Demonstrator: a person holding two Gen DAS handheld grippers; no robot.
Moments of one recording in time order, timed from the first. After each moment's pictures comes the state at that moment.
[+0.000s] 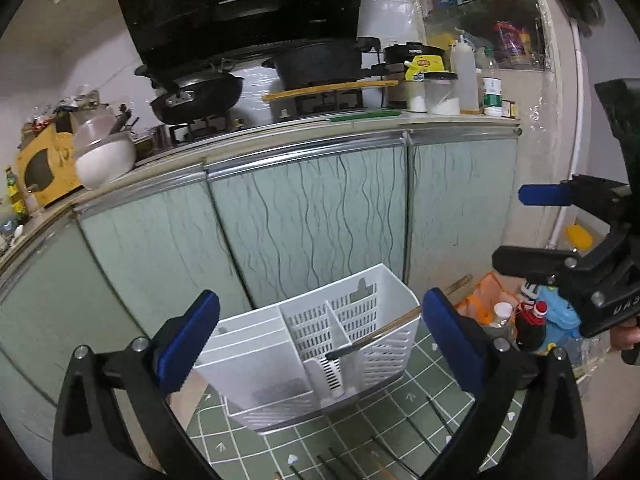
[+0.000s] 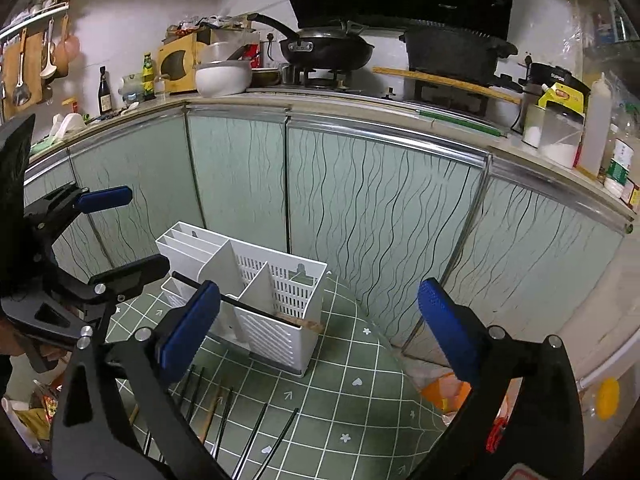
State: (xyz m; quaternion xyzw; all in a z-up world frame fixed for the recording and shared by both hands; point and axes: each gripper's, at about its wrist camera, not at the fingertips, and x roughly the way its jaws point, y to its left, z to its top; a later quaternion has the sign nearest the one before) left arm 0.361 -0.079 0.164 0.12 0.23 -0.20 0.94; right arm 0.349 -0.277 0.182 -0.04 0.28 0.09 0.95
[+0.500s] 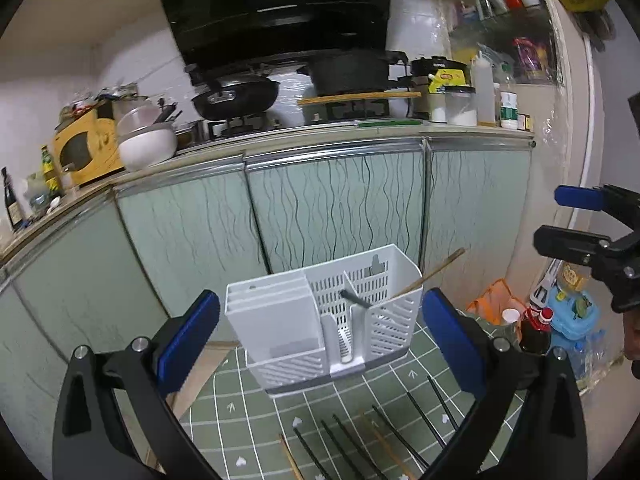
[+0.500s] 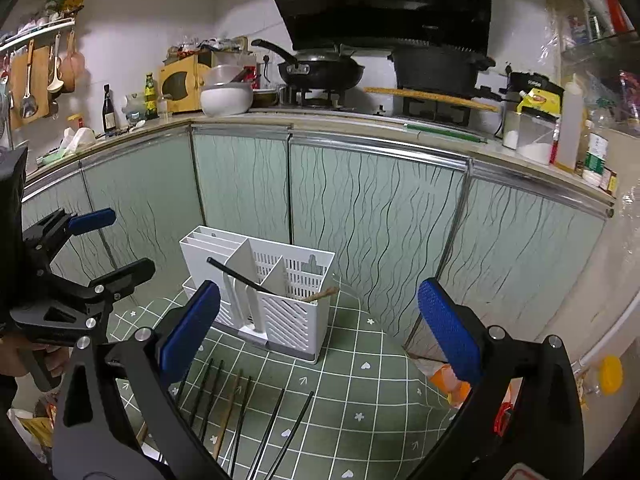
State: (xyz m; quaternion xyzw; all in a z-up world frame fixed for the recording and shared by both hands) left arm 0.299 -0.049 0.161 0.09 0.21 -0.15 0.96; right arm 0.273 -0.274 0.188 -0.02 0.24 0.08 0.97
